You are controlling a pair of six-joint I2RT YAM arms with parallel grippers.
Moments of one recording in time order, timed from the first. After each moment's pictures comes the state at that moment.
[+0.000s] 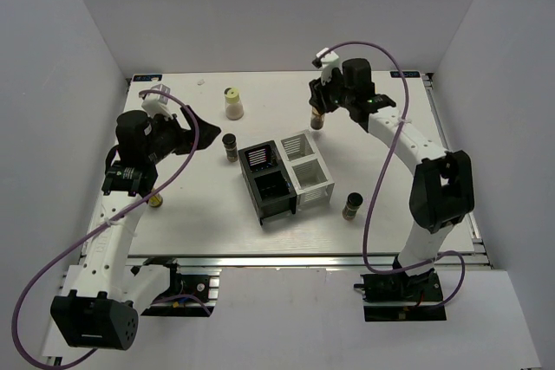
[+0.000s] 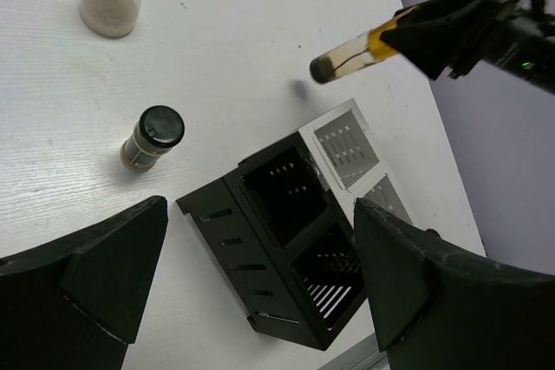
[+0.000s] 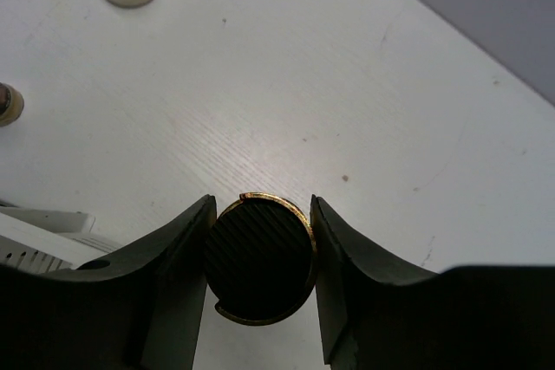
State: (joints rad) left arm -0.06 0.98 0.98 -0.31 0.44 -0.45; right arm 0.39 1.80 1.48 -0.17 -0.26 -0.24
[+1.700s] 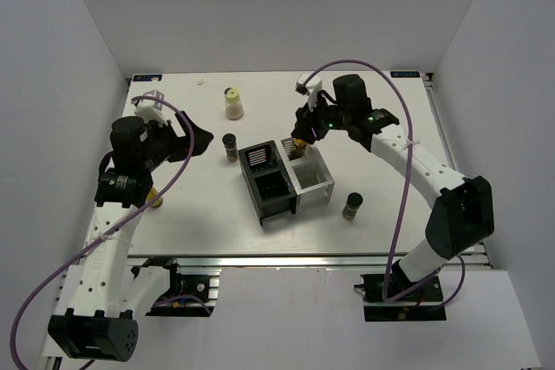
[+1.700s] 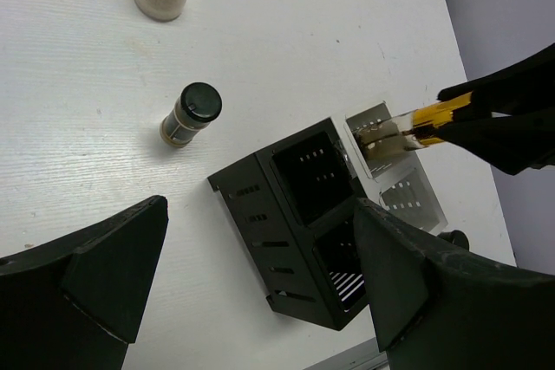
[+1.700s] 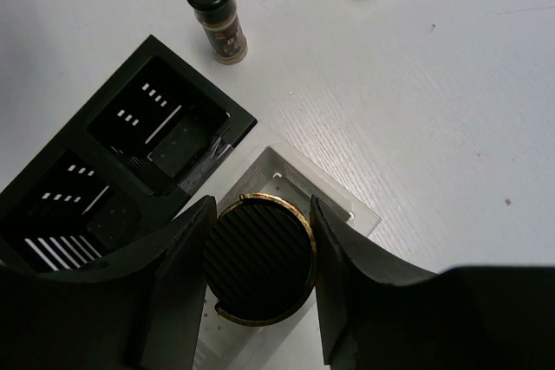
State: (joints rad) left arm -0.06 0.90 1.01 -0.47 0.33 -0.41; right arm 0.52 1.55 1.36 -0.34 -0.52 -0.26
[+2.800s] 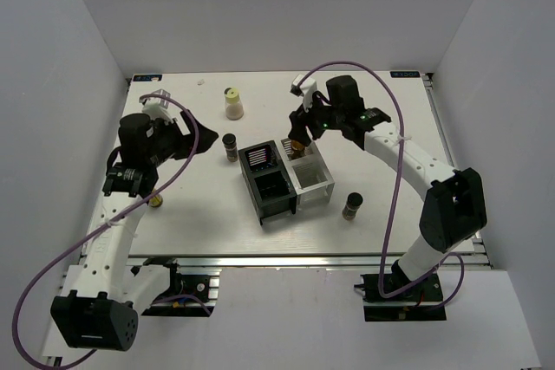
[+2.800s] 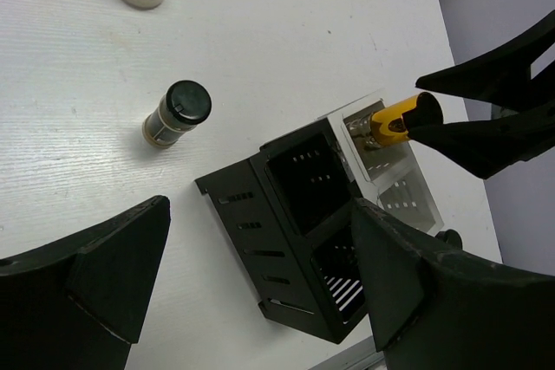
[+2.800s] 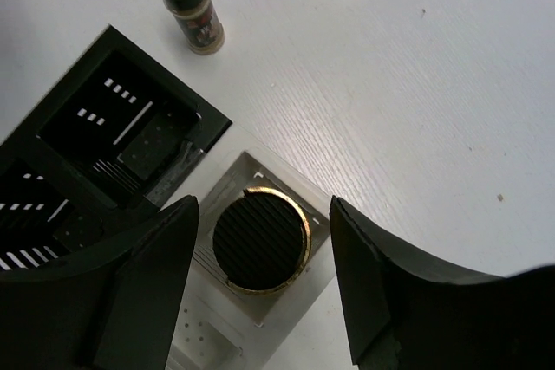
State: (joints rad) left arm -0.06 0.97 0.96 -0.38 0.38 -0.44; right arm 0.54 1.63 1.37 -0.32 -0.44 -0.29
